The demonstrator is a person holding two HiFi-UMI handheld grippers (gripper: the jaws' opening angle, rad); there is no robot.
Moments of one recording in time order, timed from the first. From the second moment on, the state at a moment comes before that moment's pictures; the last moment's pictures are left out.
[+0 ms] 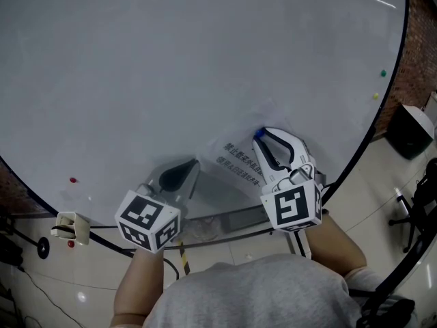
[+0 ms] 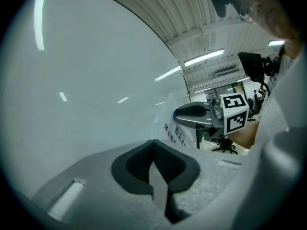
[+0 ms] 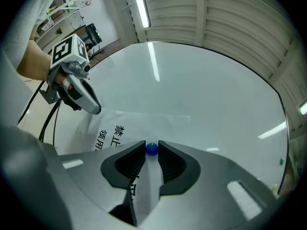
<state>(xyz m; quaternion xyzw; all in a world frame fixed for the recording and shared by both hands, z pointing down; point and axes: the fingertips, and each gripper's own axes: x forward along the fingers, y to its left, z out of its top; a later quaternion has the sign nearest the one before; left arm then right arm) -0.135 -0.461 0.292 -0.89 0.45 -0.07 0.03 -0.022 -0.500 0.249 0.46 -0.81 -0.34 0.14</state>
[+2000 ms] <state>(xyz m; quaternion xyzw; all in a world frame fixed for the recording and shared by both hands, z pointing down) -0.246 -0.423 0.302 -0.84 0.54 -0.07 0.00 -0.046 -0.493 0.253 0.45 -0.81 -0.34 0.14</state>
